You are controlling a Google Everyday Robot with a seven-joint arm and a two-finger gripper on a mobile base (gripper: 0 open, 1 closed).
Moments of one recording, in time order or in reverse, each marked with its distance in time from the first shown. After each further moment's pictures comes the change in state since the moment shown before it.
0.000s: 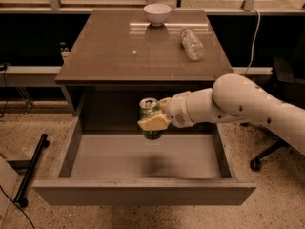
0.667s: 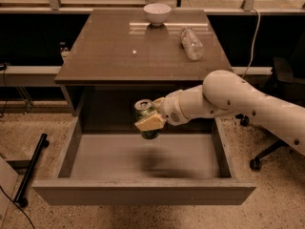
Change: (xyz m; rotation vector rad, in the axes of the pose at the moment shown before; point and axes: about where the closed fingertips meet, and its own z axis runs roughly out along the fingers) arm 0.006 -0.008 0.022 -0.049 0.047 -0.064
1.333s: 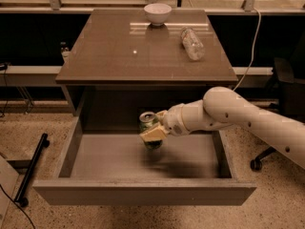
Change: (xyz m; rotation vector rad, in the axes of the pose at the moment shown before) arm 0.048 -0.005 0.030 -0.040 0.001 0.022
